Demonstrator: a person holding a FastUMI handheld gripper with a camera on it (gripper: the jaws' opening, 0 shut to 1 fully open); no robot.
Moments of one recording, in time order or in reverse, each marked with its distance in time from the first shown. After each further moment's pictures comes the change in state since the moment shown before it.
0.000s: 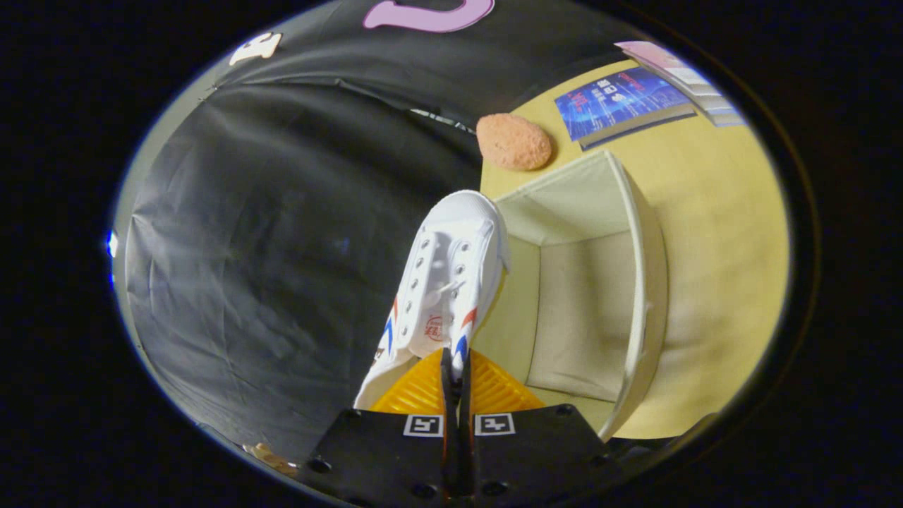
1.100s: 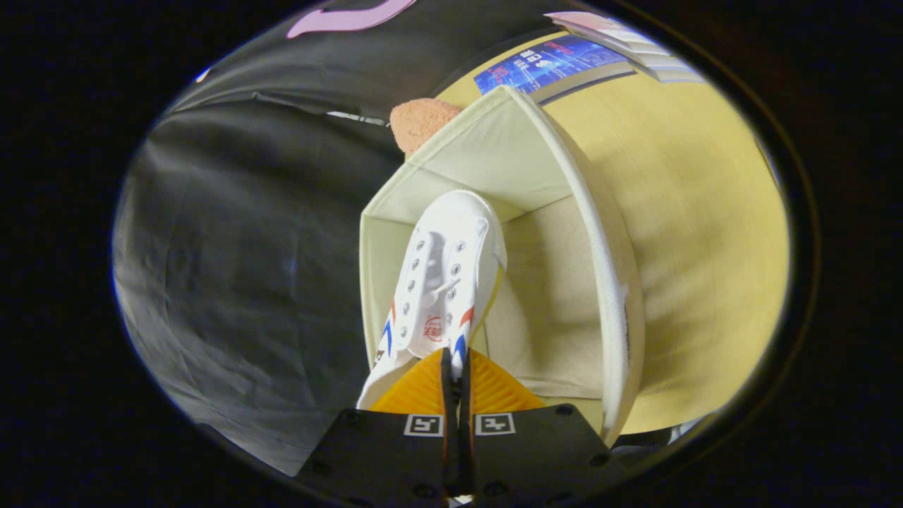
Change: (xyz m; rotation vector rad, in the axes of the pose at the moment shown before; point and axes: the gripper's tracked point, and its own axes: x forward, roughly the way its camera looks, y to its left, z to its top) arm 0.031 -0.050 -0.007 0.150 0.005 -0.227
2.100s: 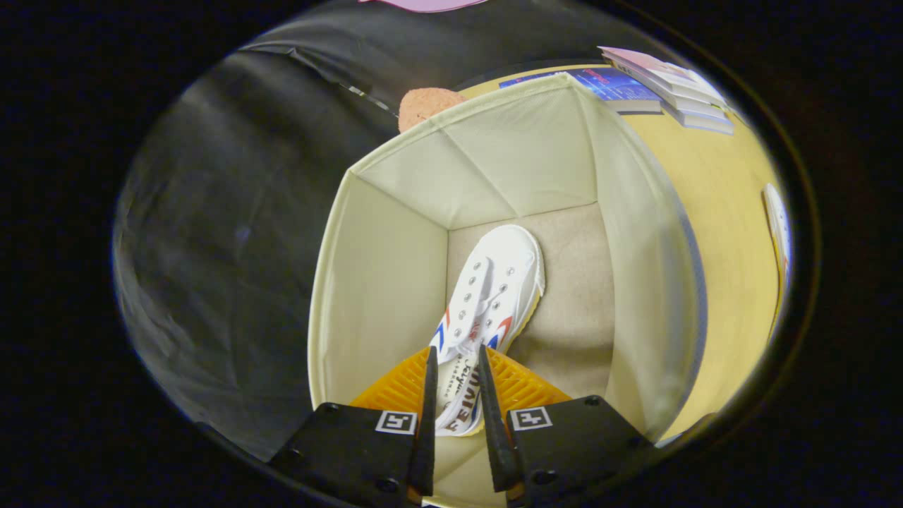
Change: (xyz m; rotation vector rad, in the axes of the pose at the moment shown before) arm 0.028 -0.013 -0.008 -0.181 -0.073 -0.133
